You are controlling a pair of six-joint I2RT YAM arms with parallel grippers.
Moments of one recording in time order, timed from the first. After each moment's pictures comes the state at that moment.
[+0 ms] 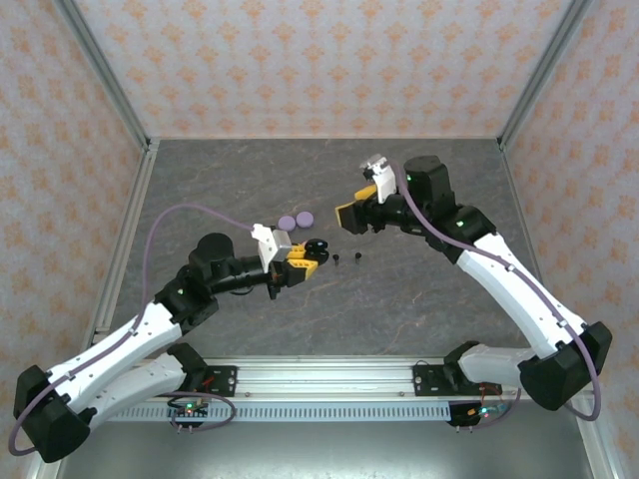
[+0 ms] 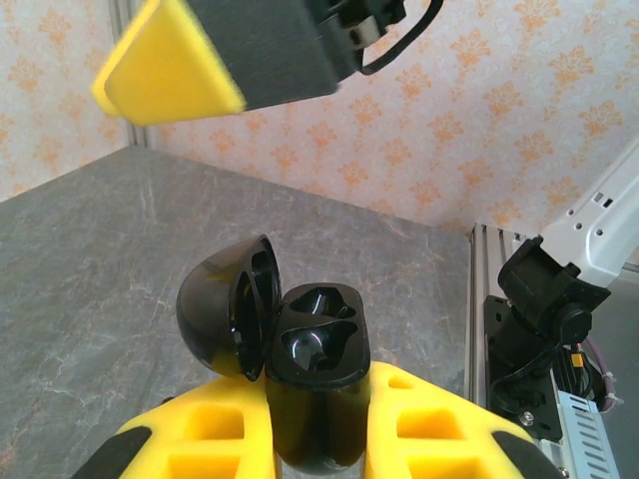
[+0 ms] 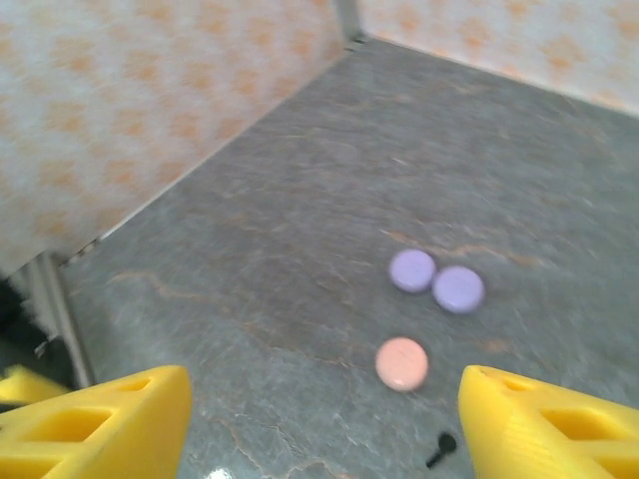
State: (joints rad) left arm -0.66 0.84 0.63 0.06 0.52 -0.04; right arm 0.54 1.22 1.23 -0.53 -0.41 0.11
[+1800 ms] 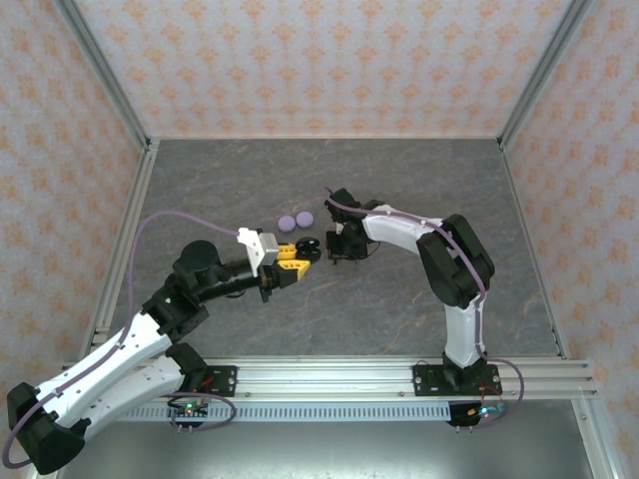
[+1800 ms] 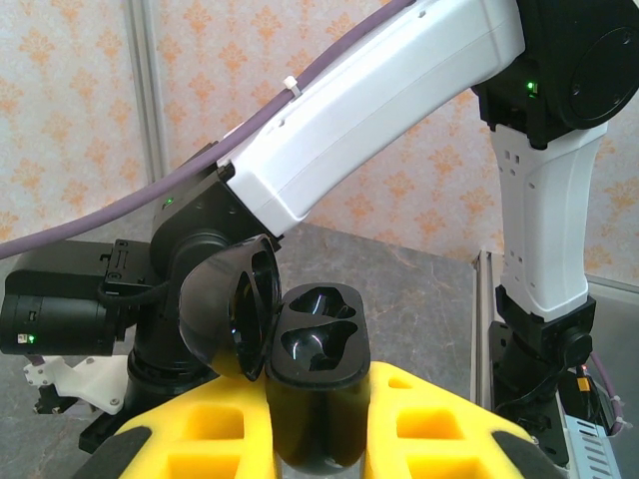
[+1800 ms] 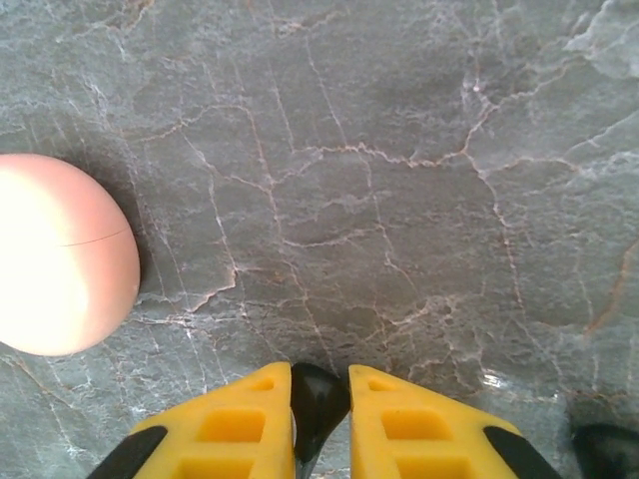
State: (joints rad) left arm -0.66 0.74 0.61 0.05 0.50 -0.04; right arm 0.63 1.97 1.34 -0.65 -0.17 0.55
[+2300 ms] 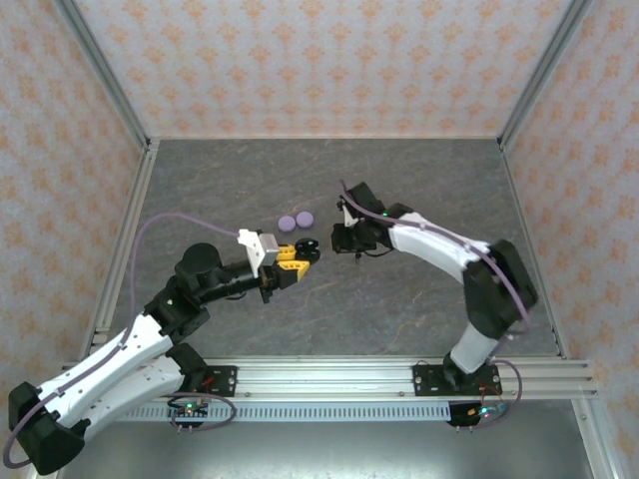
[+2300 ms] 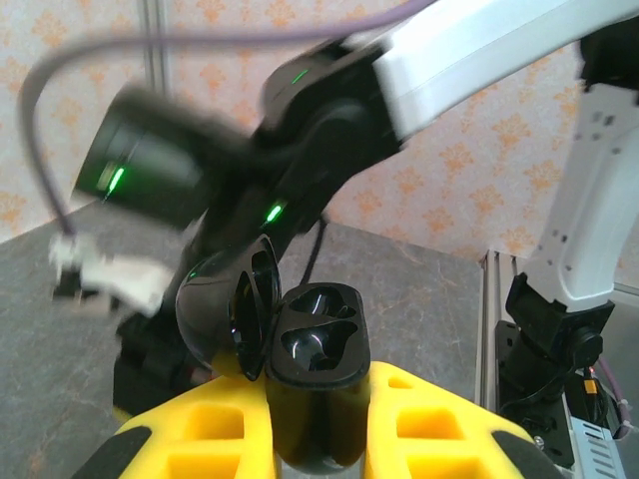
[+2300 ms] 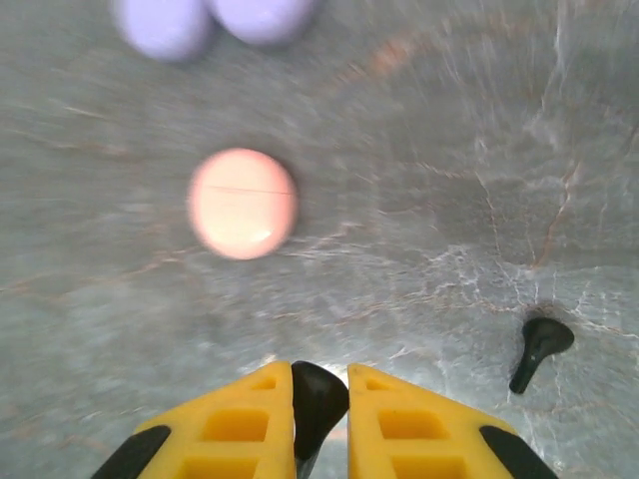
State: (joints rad) left arm -0.66 0.73 0.57 0.08 0.47 -0.07; right arm 0.63 1.63 1.18 -0.55 -0.18 0.47
